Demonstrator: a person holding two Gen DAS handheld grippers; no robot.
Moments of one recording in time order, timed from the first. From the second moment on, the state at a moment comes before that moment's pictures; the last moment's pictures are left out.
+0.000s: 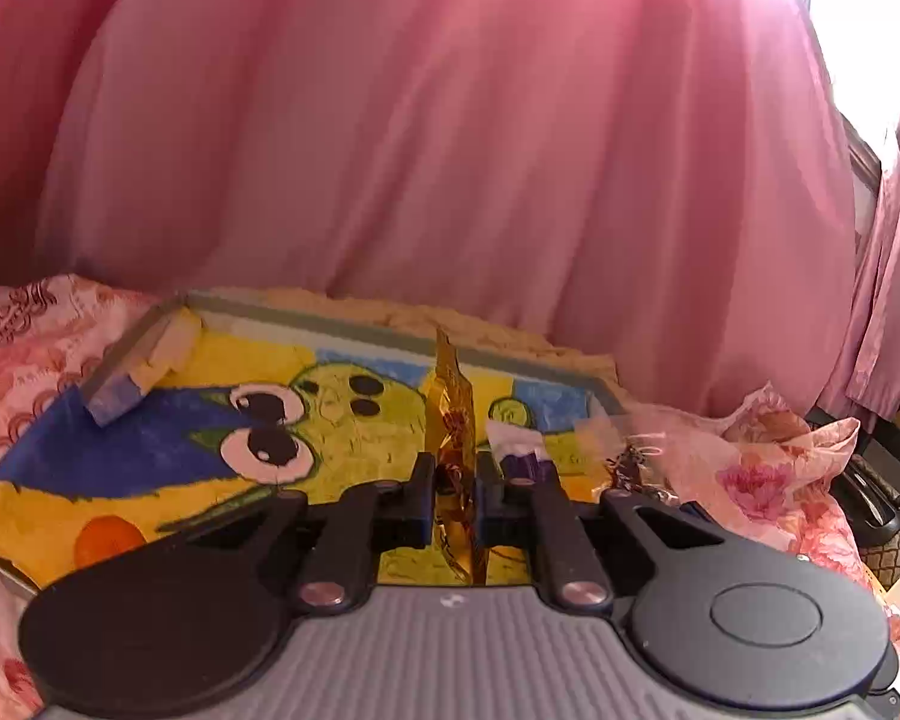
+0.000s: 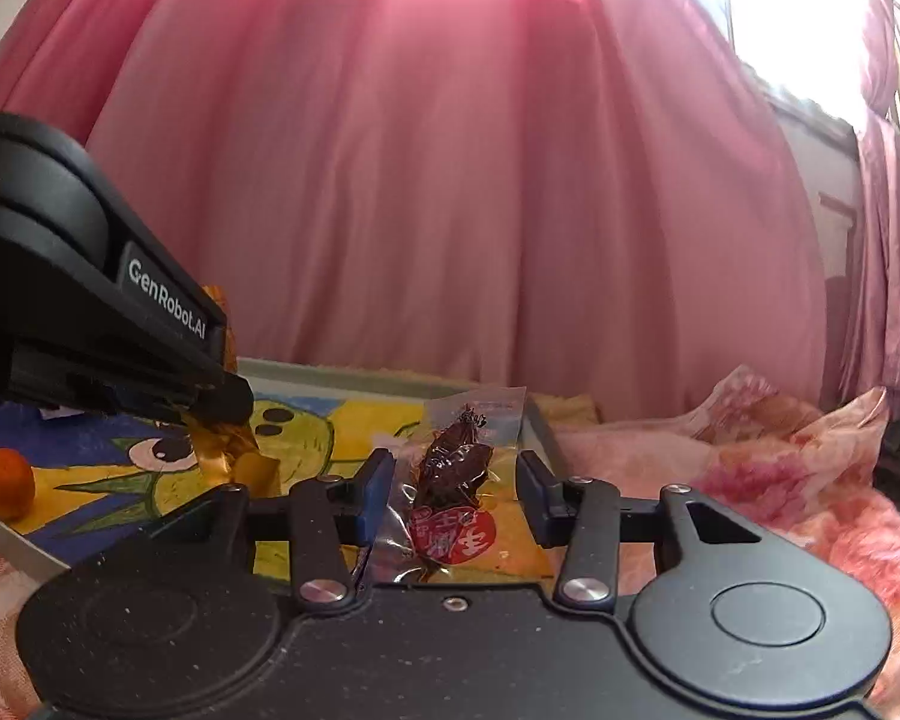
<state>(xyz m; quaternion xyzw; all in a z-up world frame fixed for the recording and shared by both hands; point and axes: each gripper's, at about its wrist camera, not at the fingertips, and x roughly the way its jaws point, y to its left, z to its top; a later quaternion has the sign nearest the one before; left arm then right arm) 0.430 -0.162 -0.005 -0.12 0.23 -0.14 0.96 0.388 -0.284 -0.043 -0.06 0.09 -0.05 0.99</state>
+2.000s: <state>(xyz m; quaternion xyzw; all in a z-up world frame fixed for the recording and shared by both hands) 0.218 -0.053 0.042 -0.06 0.17 0.00 0.98 0.142 -0.281 0.029 0.05 0.04 -0.04 1.00</state>
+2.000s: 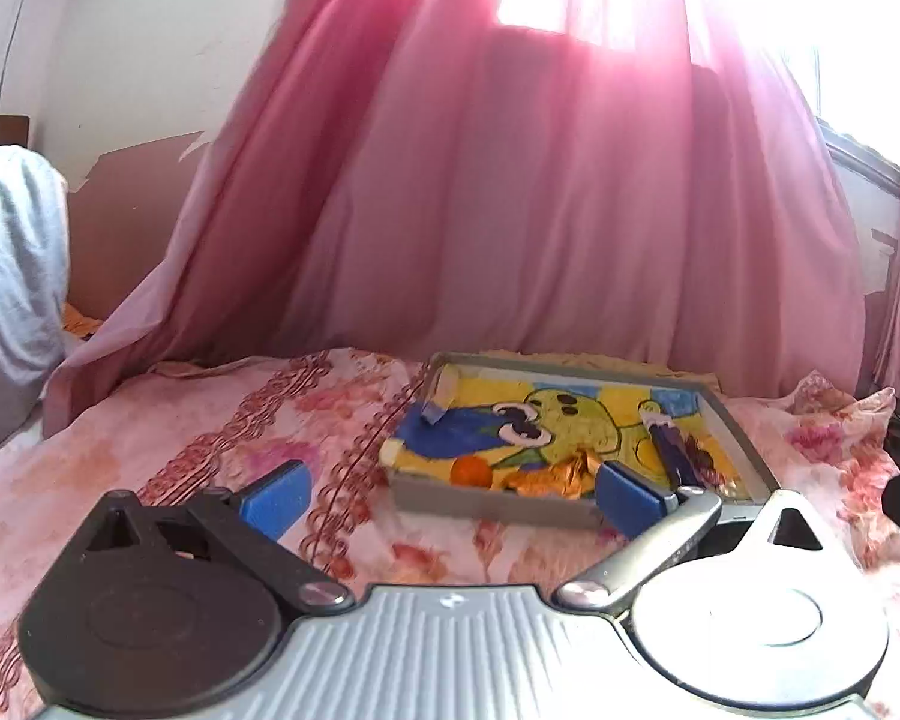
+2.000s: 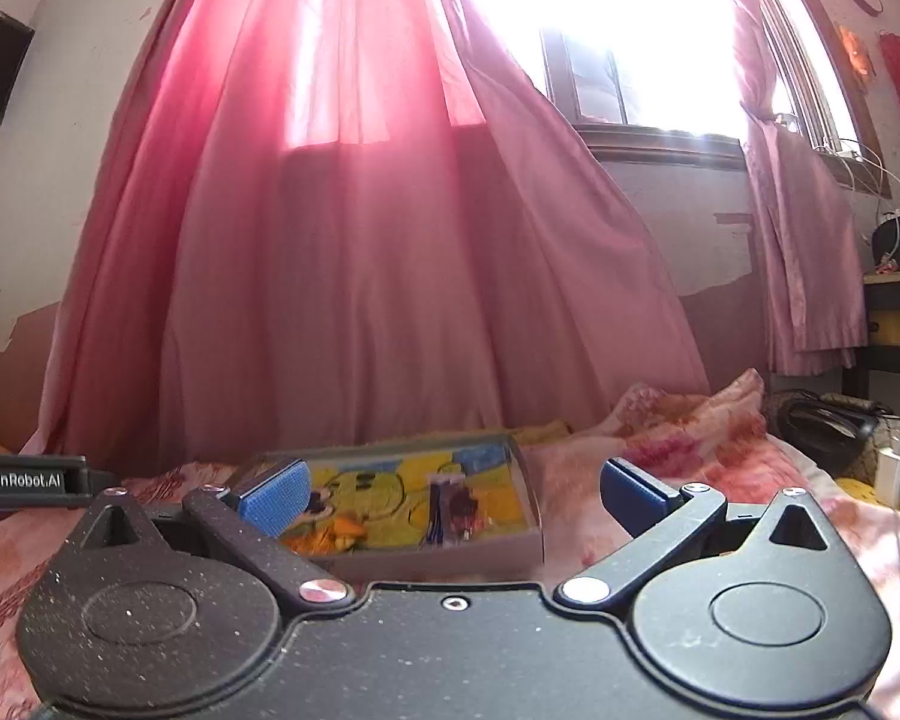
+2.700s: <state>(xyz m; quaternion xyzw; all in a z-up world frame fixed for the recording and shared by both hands) 0.130 -0.001 -0.015 -0.05 0.25 -0.02 0.97 0.063 -0.217 -0.011 0.01 0.19 0.02 0.98</state>
